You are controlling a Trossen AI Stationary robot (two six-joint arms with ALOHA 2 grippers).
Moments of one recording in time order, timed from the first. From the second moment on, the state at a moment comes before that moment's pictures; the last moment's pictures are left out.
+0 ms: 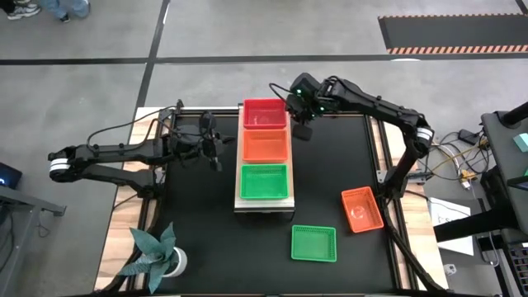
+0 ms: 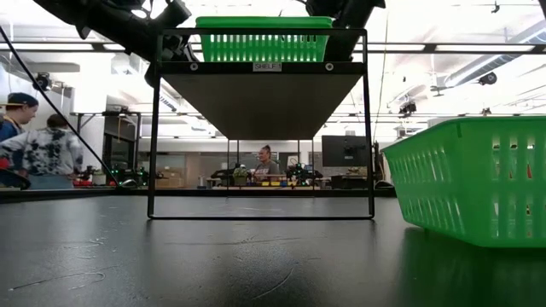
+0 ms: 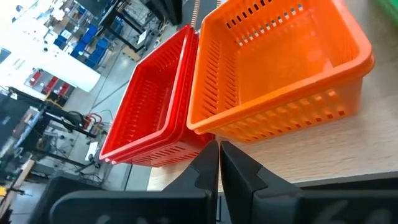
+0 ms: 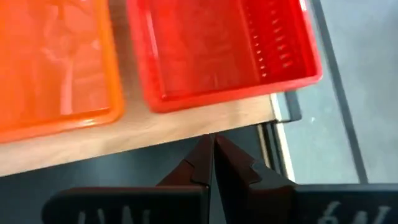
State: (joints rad) left arm 0.24 0.97 0.66 -0.02 -0.24 0.69; right arm -0.47 1.73 1.74 -1.03 0.00 -0.35
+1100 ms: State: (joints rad) left arm 0.05 0.89 0.65 -0.02 -0.24 0.50; right arm 0.14 1.52 1.55 -1.27 0.03 0.43
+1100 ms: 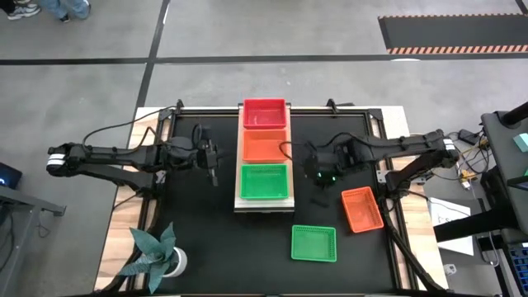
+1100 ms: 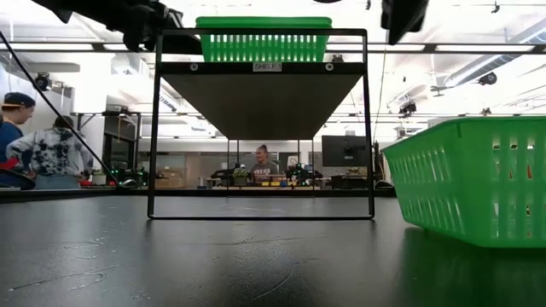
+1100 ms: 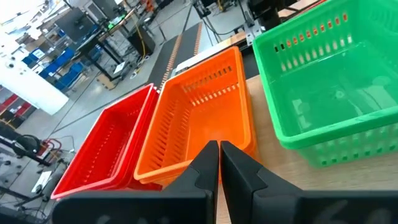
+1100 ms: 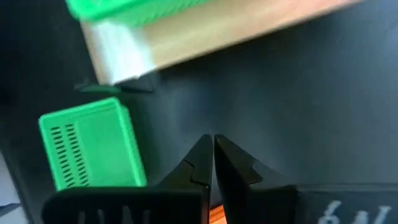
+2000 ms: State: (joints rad) left arm 0.04 0.89 0.65 -0.02 -0.27 0.51; right arm 0.59 1.45 1.17 -1.22 0.02 1.60
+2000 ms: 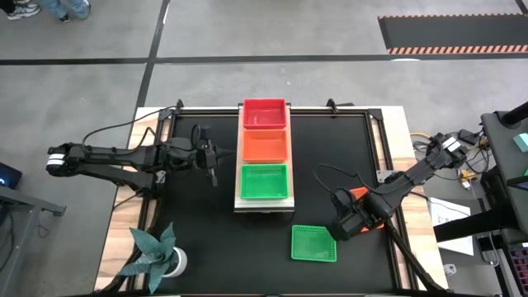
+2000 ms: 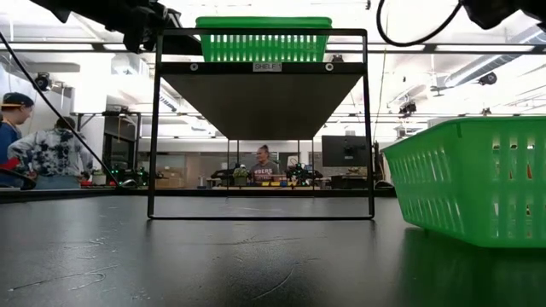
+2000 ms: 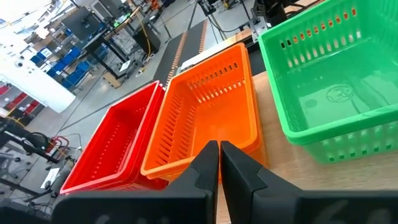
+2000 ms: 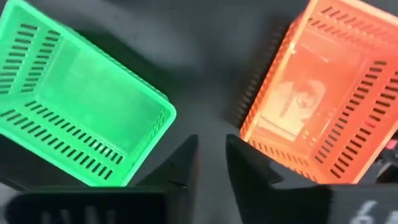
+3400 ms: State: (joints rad) left arm 0.04 0.89 0.65 -0.03 -0.27 0.51; right arm 0.59 1.45 0.85 -0.98 0.02 1.73
